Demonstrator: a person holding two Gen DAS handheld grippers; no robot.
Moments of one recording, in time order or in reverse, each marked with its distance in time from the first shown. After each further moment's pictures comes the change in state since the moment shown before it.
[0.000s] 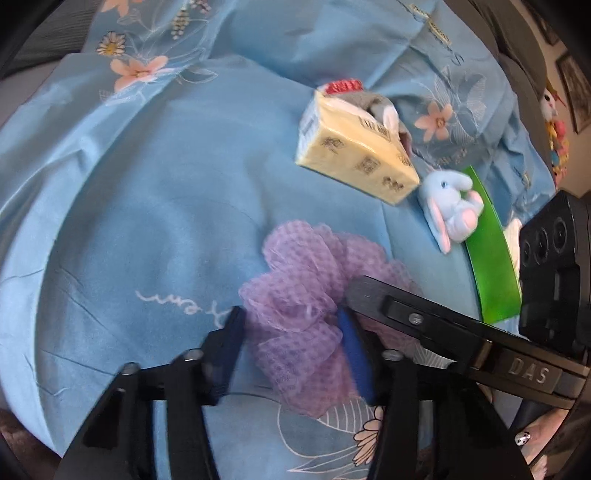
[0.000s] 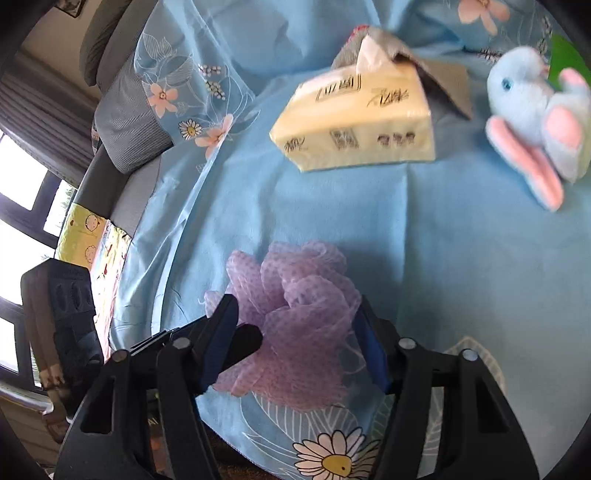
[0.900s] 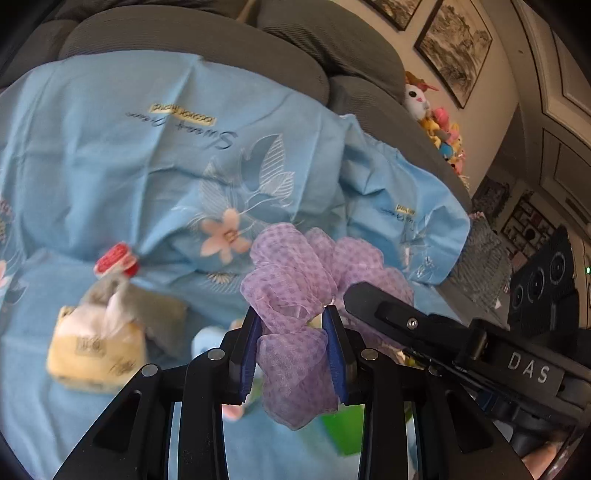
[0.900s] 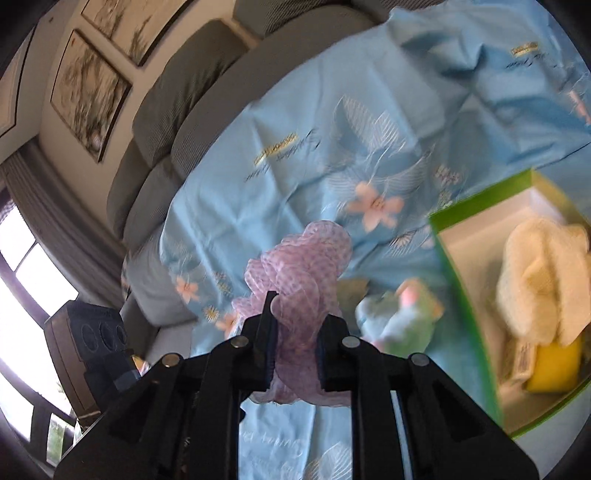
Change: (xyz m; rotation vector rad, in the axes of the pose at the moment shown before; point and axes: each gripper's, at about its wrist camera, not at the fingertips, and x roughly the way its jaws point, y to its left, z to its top) left arm -0.009 -0.248 0.098 0.353 -0.352 -0.255; right arm -0.227 -0.092 0.055 0.146 -0.634 0.044
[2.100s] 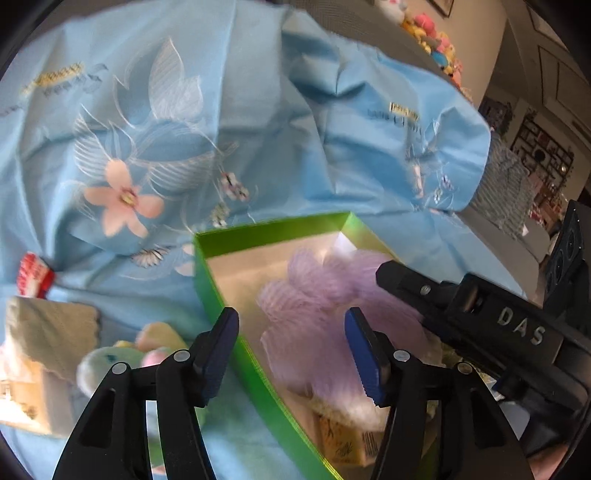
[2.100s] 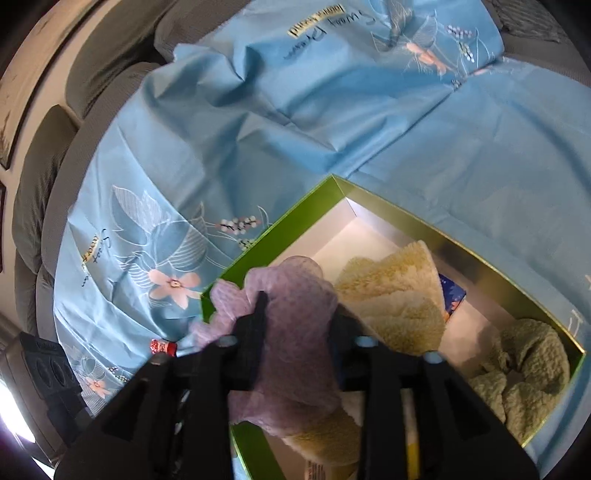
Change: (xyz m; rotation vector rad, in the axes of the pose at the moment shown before) left arm 0.133 -0.068 -0.026 0.187 0.214 0.074; right arm -0.007 -0.163 0.028 0.287 -0.116 -0.369
